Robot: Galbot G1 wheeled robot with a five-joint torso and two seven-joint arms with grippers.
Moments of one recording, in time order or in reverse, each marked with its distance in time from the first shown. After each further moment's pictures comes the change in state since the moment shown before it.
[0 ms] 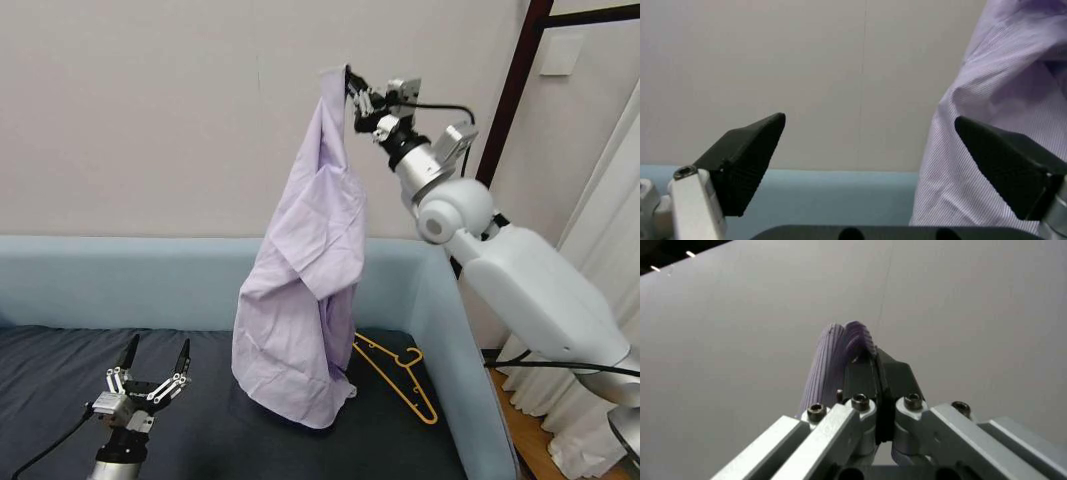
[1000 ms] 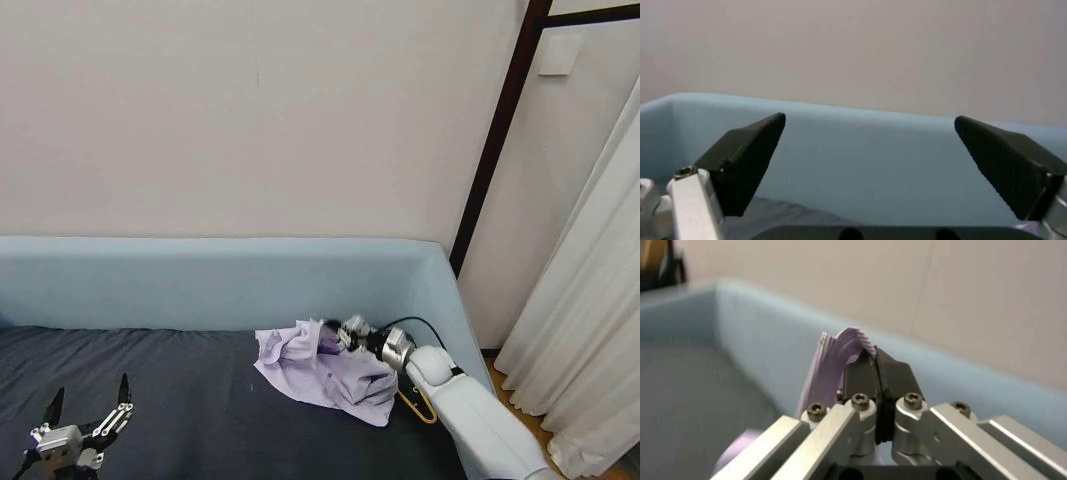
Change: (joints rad) left arm 0.136 -0.139 -0.102 -0.100 0.172 0.144 -0.313; right arm -0.574 0.154 0.044 -0.357 -0.258 0.161 -0.433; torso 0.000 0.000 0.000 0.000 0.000
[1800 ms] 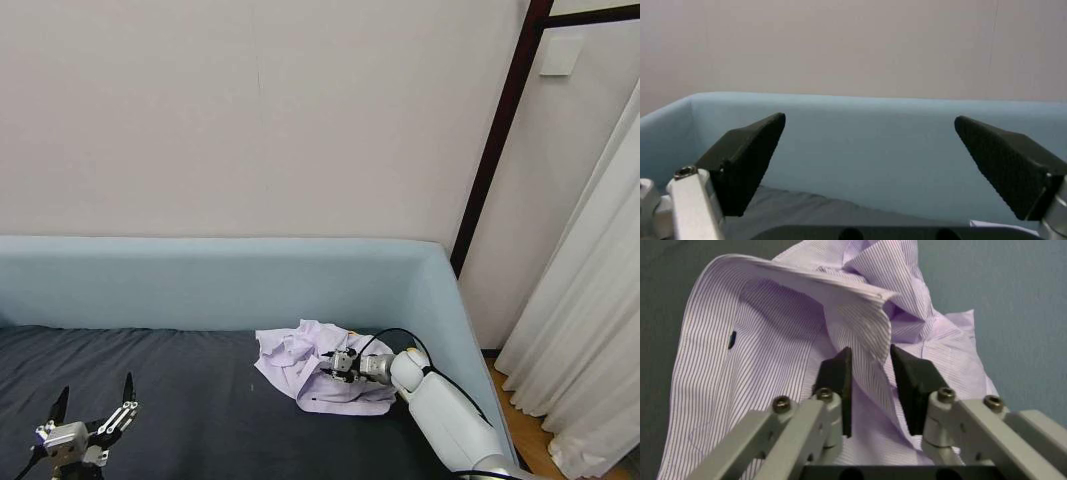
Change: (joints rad) left arm 0.006 -0.024 -0.038 -0.017 0.098 0.070 -0.028; right arm -0.006 0.257 0.236 -0.520 -1.159 0.156 -0.352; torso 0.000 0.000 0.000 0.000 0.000
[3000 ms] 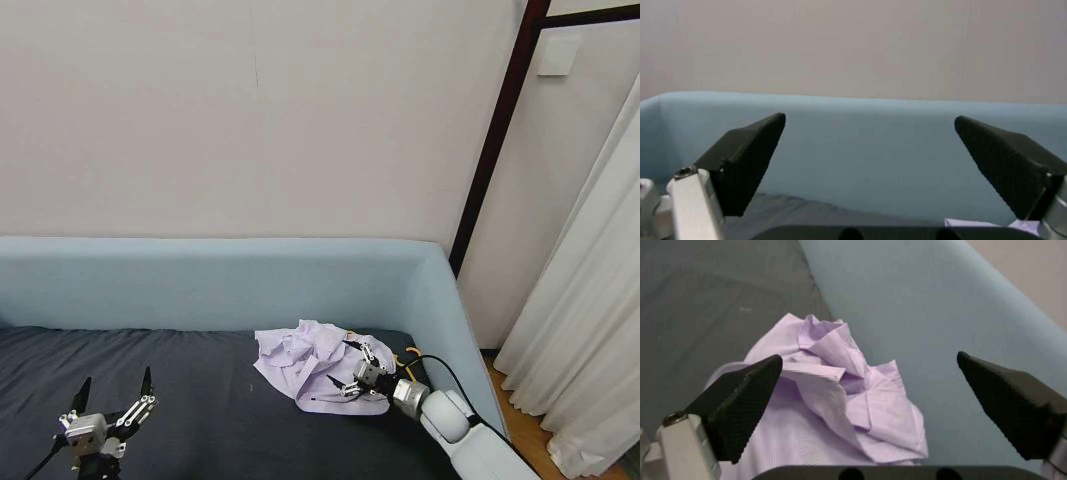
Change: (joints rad) left arm -0.009 0.015 0.050 0.003 -0.001 0.001 0.012; right arm -0.257 -0.199 -0.066 0.445 0.250 0.003 0.254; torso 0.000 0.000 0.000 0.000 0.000
